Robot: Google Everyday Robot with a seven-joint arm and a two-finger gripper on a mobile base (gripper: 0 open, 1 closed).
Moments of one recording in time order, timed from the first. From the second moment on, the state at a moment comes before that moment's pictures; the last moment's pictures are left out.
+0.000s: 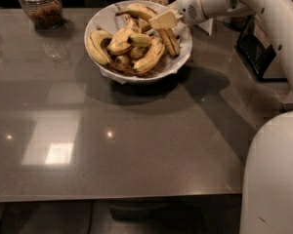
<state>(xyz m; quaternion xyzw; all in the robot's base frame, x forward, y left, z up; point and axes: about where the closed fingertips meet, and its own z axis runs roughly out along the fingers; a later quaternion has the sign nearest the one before) 0.762 -0.038 0.943 -0.46 0.72 0.26 0.45</state>
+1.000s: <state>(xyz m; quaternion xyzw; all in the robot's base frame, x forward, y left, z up) 0.732 -0.049 0.996 -0.50 0.74 0.21 0.39</state>
